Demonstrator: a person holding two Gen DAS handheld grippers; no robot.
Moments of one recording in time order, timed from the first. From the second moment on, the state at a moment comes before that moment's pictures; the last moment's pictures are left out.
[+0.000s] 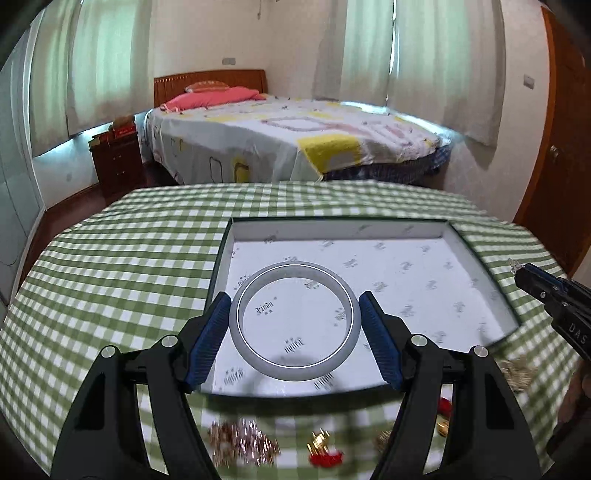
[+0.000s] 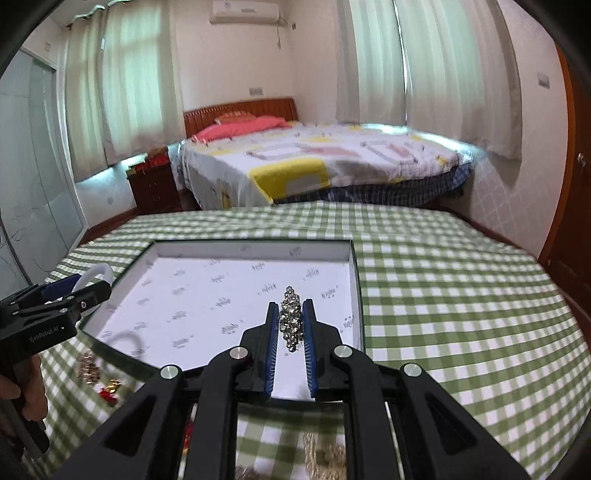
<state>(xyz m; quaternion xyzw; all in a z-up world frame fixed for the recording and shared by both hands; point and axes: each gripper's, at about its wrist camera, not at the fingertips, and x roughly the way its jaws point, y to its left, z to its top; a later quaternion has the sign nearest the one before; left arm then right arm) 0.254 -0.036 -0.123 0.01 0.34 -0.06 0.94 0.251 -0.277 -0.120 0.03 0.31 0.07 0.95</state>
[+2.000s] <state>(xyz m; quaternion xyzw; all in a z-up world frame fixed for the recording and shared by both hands) 0.189 -0.030 -0.125 0.01 0.31 -0.03 0.95 0.182 -0.256 -0.134 0.01 0.33 0.09 0.94</state>
